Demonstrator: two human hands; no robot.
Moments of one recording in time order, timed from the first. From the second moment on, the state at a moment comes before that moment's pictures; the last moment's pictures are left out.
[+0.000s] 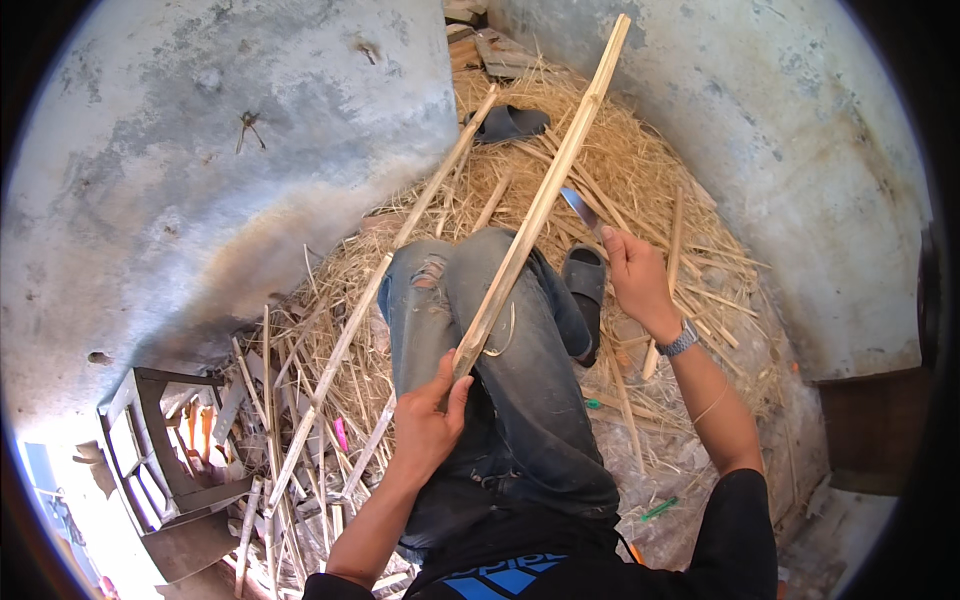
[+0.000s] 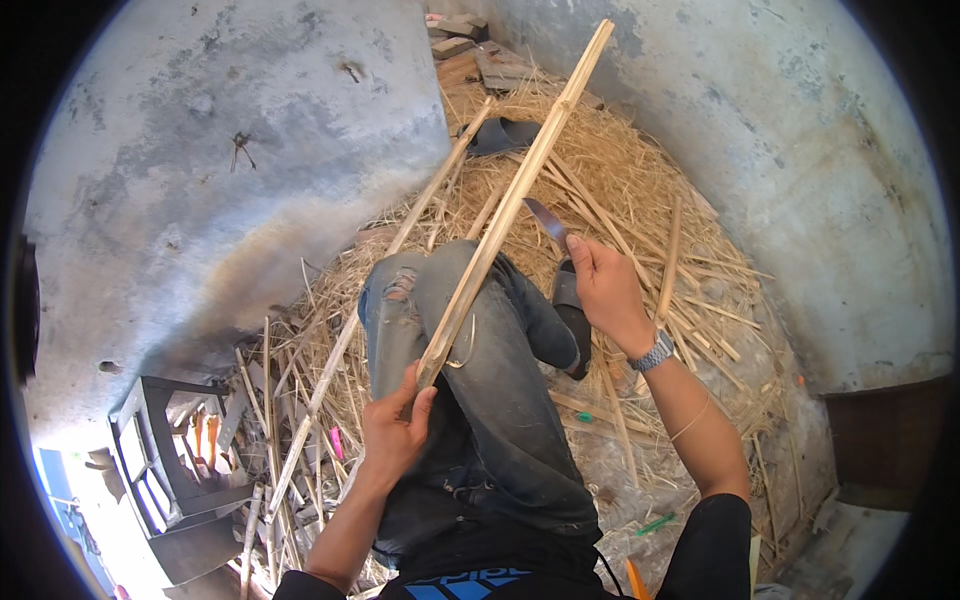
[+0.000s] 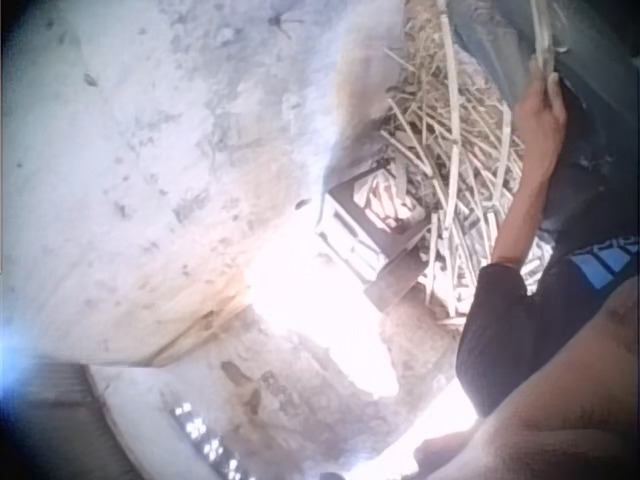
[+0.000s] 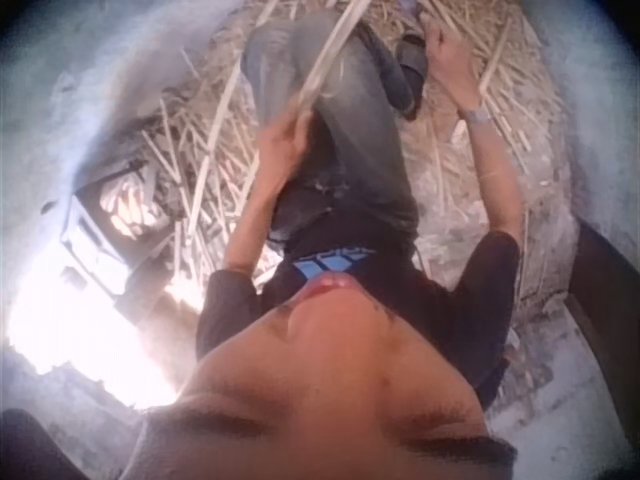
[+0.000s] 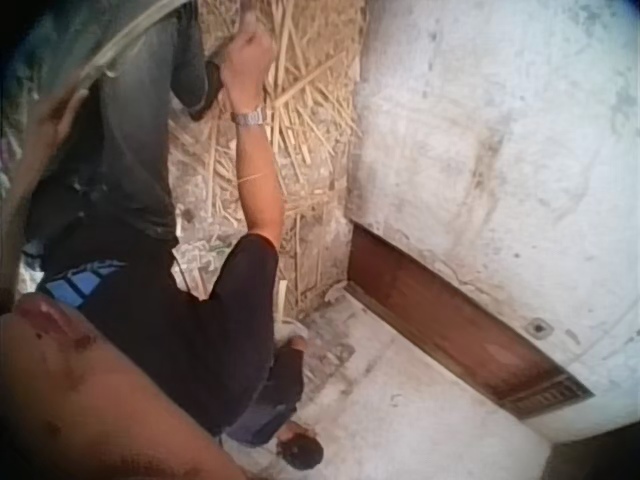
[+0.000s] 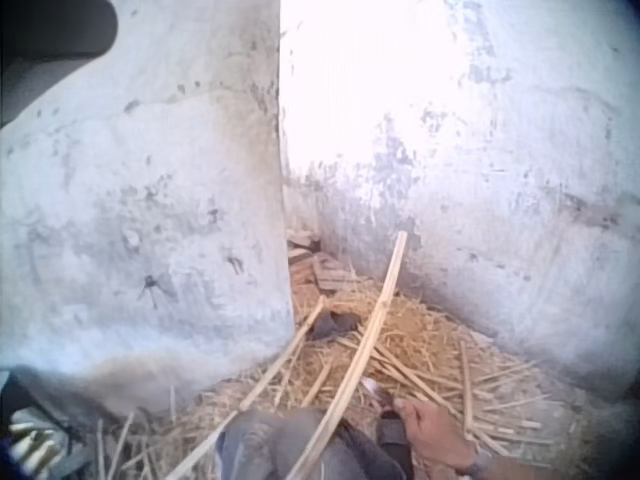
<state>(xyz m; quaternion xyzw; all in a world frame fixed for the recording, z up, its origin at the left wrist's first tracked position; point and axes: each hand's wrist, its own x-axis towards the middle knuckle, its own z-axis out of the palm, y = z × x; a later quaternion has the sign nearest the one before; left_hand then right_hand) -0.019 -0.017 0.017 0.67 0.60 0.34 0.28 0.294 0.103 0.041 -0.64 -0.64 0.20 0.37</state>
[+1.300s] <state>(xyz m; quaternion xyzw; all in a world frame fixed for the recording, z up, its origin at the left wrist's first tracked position) -0.015 -0.012 0.019 0.67 0.60 0.35 0.28 0.282 0.100 0.041 -0.63 -0.66 0.22 0.35</state>
